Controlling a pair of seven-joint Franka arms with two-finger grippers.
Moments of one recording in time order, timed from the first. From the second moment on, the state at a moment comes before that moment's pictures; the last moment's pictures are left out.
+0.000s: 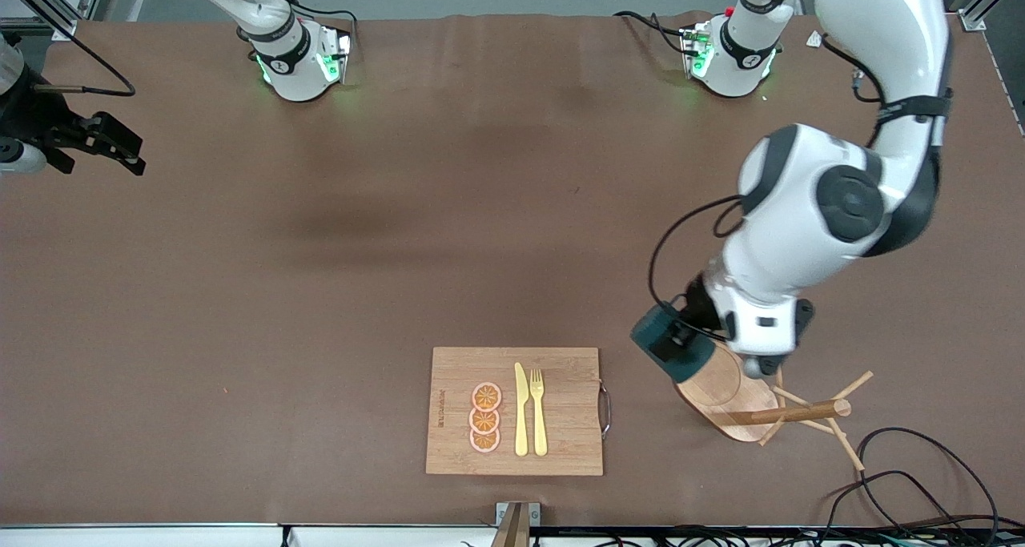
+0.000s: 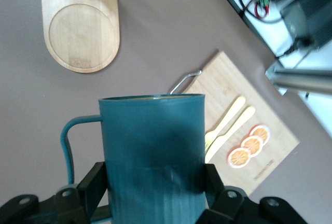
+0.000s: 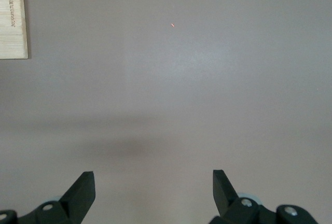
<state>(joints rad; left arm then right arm) -0.27 0.55 -0.21 -1.27 0.03 2.00 -1.17 0.01 -0.17 -0.01 -1.79 -0.04 1.66 0.03</state>
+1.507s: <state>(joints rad) -0.92 0.86 -0.21 -1.28 1.24 2.12 -1.91 0.01 -0.17 -0.01 -1.79 -0.04 1.65 0.02</state>
